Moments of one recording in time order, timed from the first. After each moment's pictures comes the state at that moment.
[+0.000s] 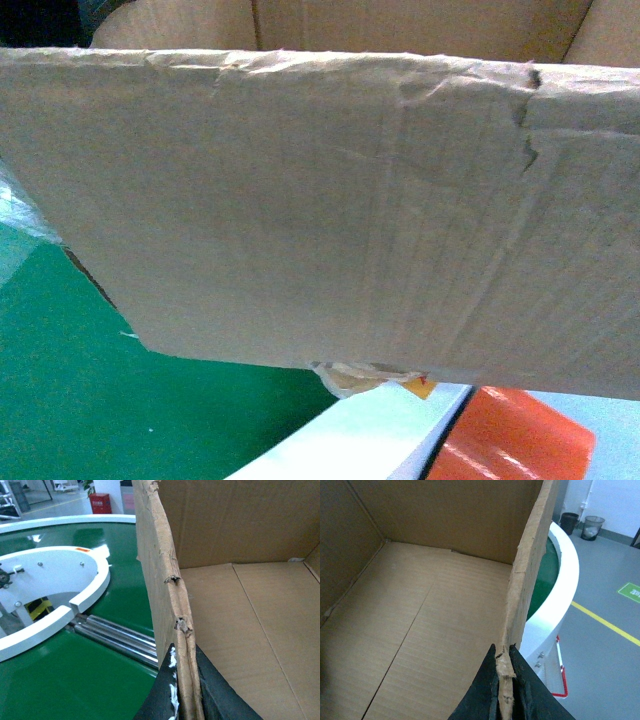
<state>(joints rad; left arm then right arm) -0.51 1.14 0.65 0.36 -0.36 -0.03 0.00 1.04 0.62 0.23 -0.30 -0.05</state>
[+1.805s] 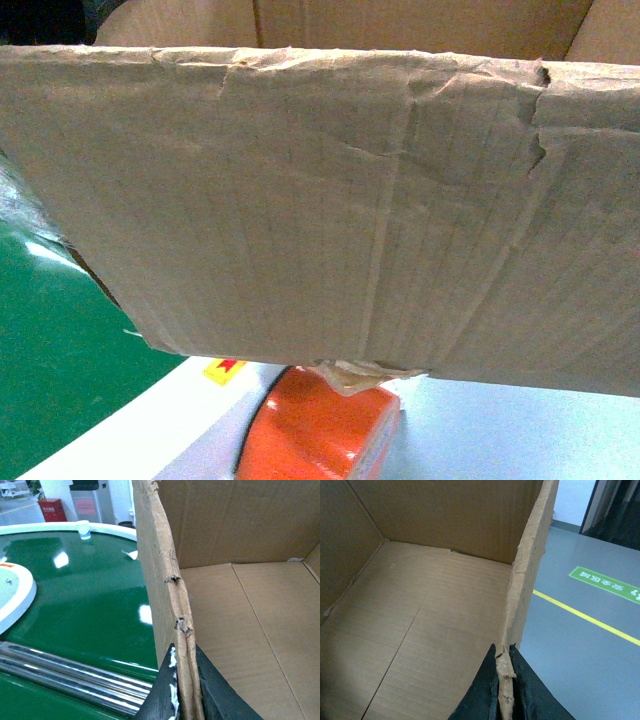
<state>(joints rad) -0.51 1.14 0.65 0.36 -0.36 -0.03 0.00 1.04 0.62 0.23 -0.30 -0.05</state>
